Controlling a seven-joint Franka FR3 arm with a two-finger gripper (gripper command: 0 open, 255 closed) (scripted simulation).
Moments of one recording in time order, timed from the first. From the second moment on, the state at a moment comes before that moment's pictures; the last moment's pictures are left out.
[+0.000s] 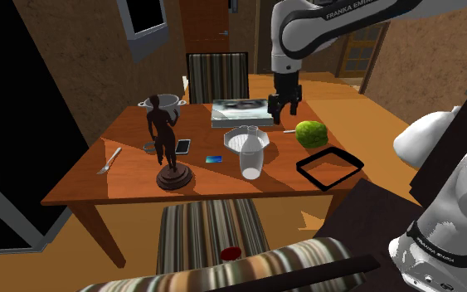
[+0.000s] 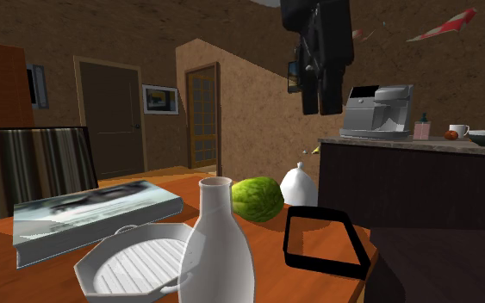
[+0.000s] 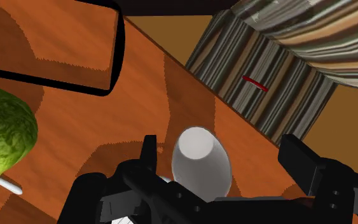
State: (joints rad) arm 0.01 -0.09 0.07 -2.07 -0.01 1.86 0.11
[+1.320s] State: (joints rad) arm 0.03 0.39 0.07 -1.71 -0.04 2.01 0.18
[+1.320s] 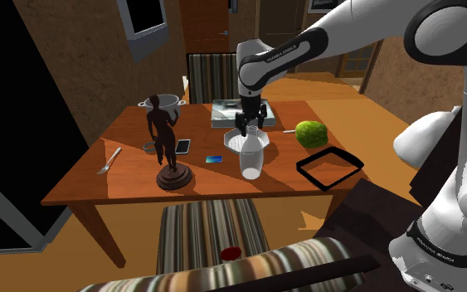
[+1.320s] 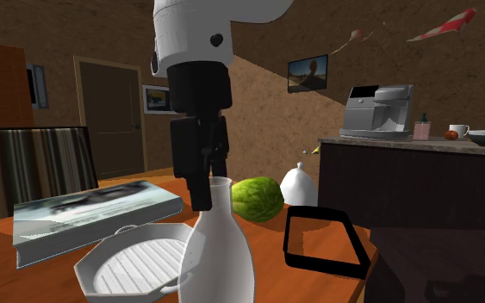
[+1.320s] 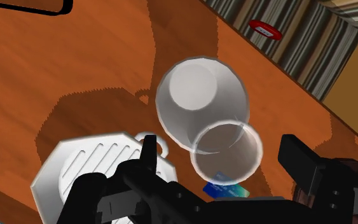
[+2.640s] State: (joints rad) arm 0.03 0.38 0.07 -1.70 -0.03 1.98 0.18
